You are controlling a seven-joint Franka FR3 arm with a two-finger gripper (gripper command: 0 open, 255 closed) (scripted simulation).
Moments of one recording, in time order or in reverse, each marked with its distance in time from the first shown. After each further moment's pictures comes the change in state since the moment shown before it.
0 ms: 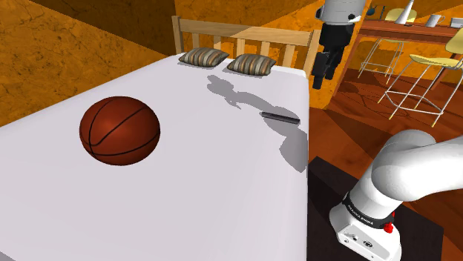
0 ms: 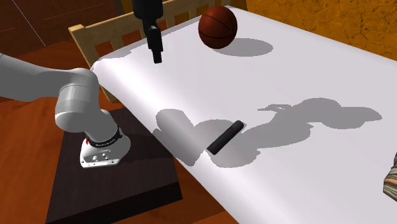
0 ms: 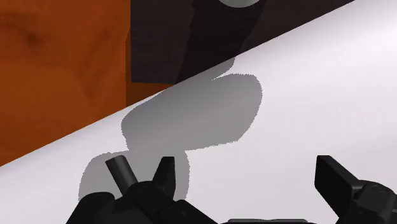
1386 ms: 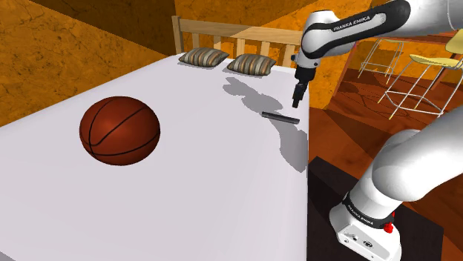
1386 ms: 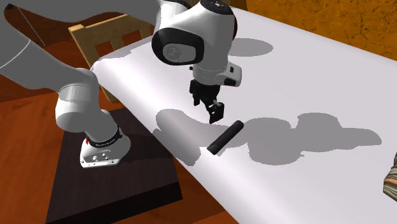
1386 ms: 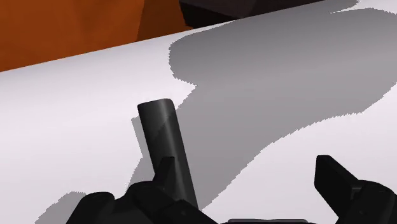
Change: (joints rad) arm 0.017 0.440 -0.359 -0.096 -0.076 0.565 -0.482
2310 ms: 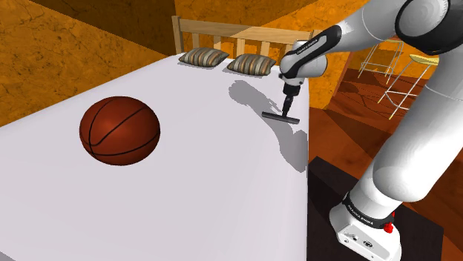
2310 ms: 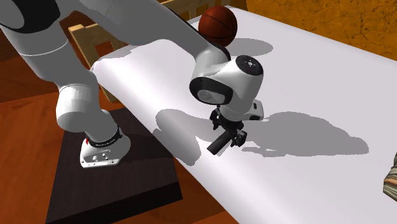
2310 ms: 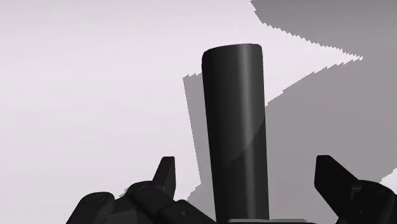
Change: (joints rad) arm 0.025 0.413 -0.111 0.119 0.198 0.256 -0.327
